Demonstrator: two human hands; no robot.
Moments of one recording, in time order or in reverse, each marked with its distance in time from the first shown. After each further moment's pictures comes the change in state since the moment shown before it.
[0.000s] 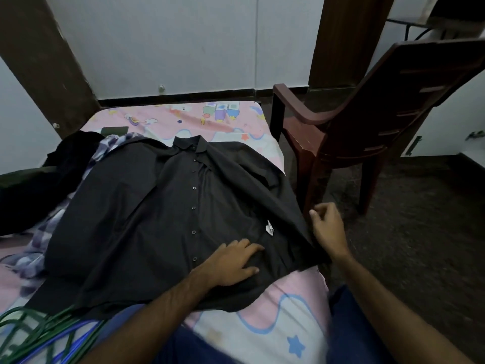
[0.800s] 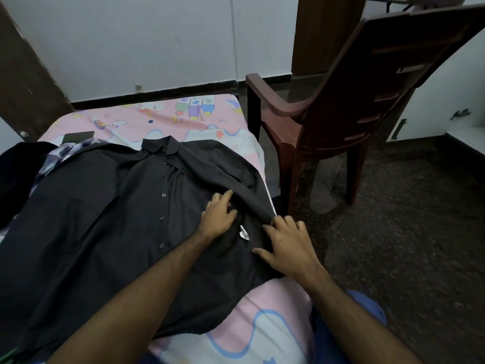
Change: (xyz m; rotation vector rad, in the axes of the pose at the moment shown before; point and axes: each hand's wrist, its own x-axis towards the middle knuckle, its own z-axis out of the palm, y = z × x) left_hand 0.132 -0.017 -0.036 -0.411 0.319 -0.422; right_hand -0.016 0.013 0.014 -0.834 -0.242 -0.655
